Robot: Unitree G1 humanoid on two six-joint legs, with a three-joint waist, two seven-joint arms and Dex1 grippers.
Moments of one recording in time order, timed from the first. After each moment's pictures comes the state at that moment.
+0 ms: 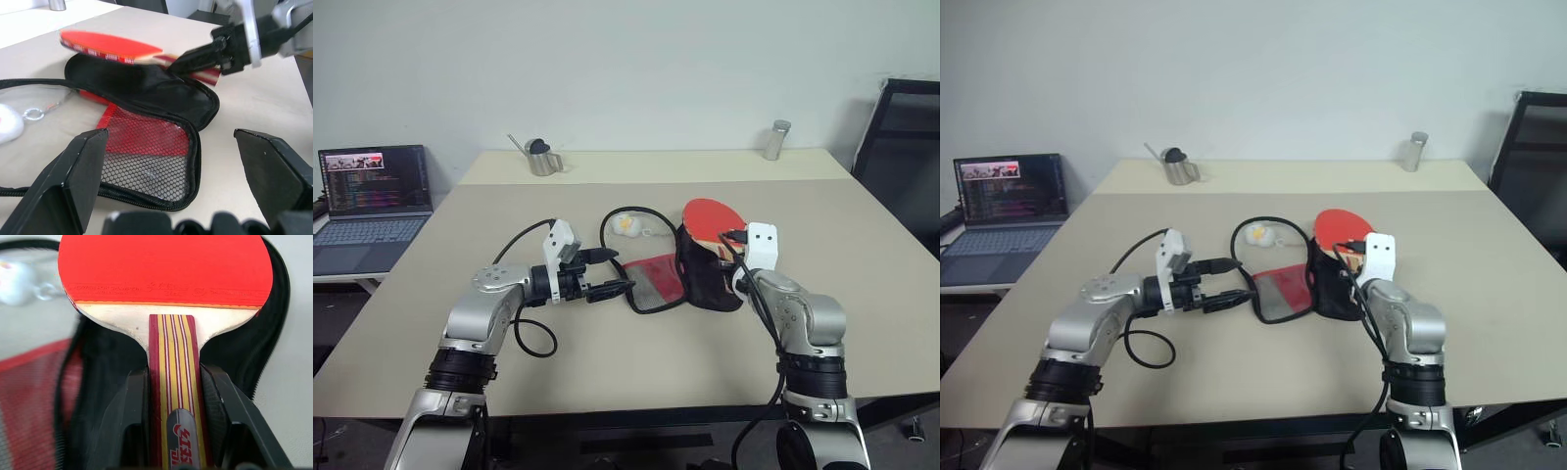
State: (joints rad) left arm -0.61 0.57 -0.01 0.17 -0.39 0.41 -1.10; right arm -0.65 -0.06 -0.19 -0.04 0.24 1.04 -0.10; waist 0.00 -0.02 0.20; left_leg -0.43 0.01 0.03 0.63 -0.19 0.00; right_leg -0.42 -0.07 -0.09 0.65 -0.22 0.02
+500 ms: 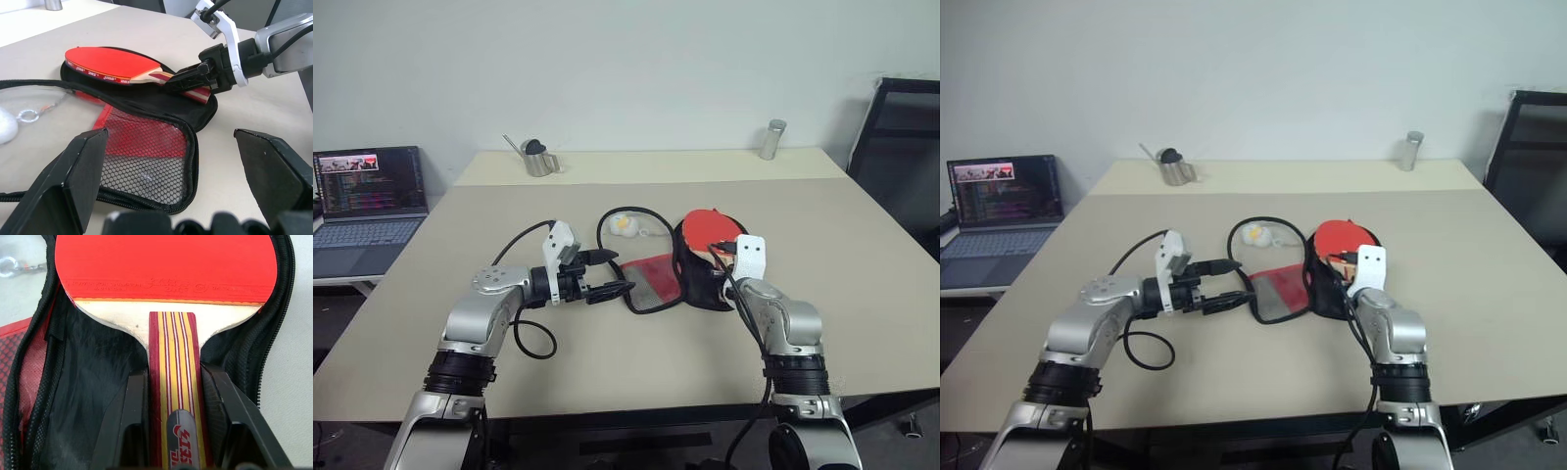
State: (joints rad) left arm -0.60 0.57 -0.01 0.15 -0.39 0.41 -1.10; right arm -0.65 -0.01 -0.17 0.07 0.18 0.94 -0.12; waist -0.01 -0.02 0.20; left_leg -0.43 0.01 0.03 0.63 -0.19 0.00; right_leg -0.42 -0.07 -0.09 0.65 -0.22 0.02
